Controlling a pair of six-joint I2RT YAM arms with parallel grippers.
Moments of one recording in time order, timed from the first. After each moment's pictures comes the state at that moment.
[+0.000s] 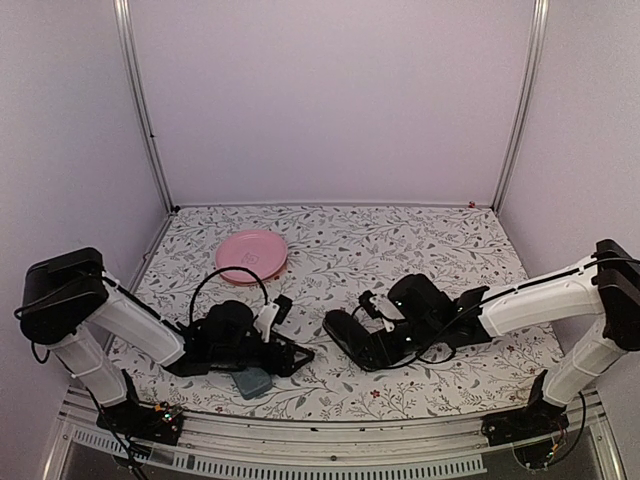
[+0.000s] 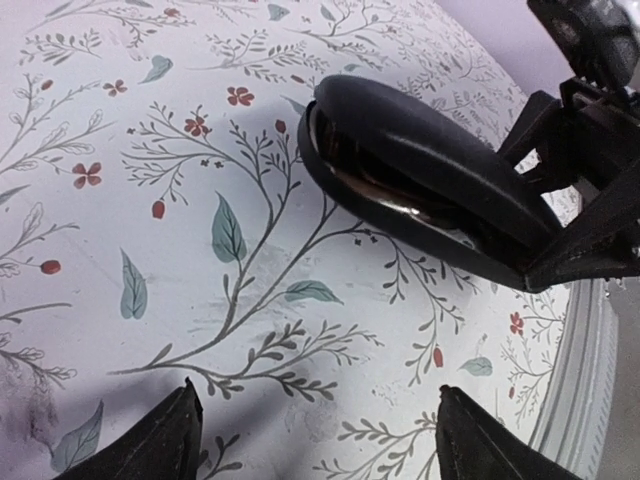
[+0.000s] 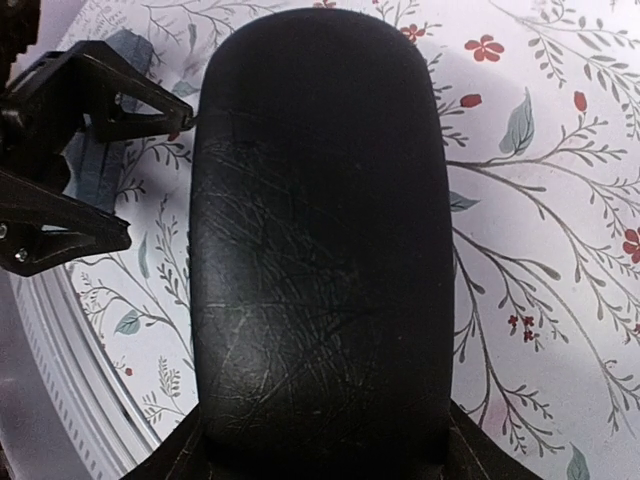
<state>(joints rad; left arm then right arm) -1.01 1.64 0.41 0.68 0.07 -0.50 1.02 1.57 0.76 -0.10 -0.13 0.48</state>
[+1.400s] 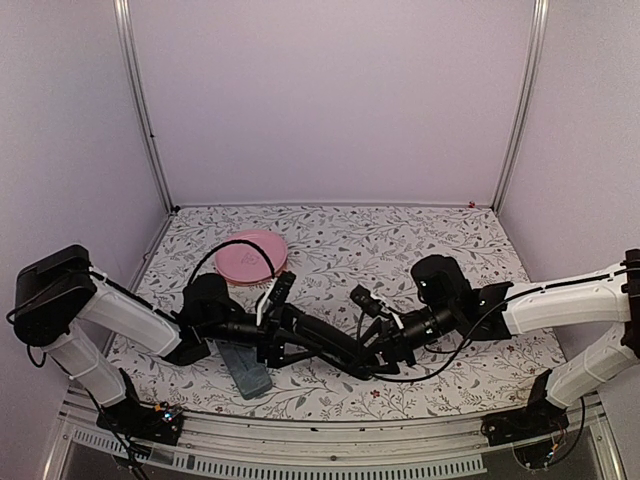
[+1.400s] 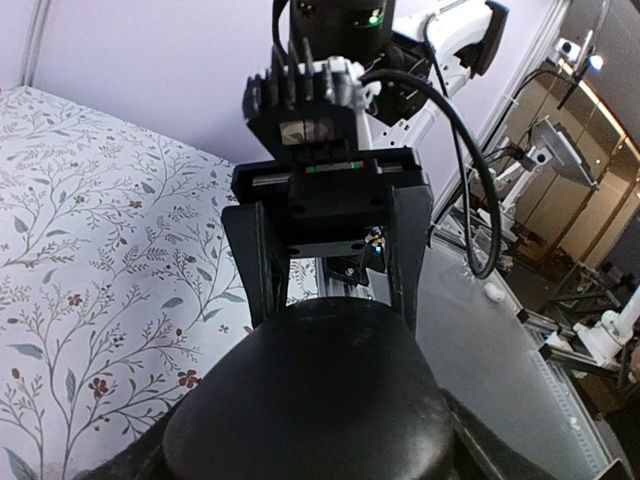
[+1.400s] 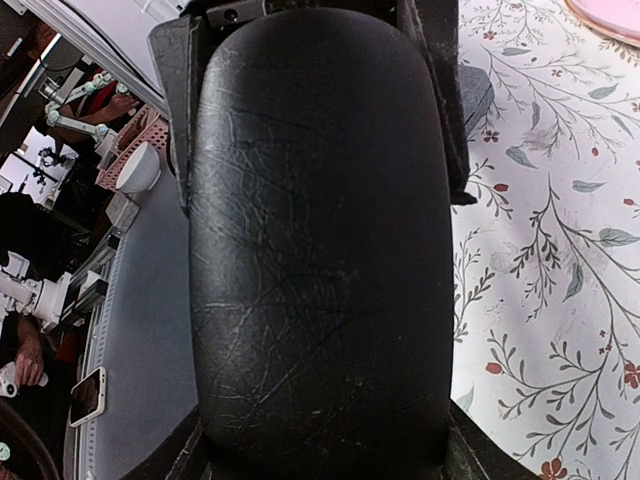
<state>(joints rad) -0.93 1.58 0.45 1.08 0.70 -0.41 0.97 1.39 0.70 0.09 -0.72 0.21</state>
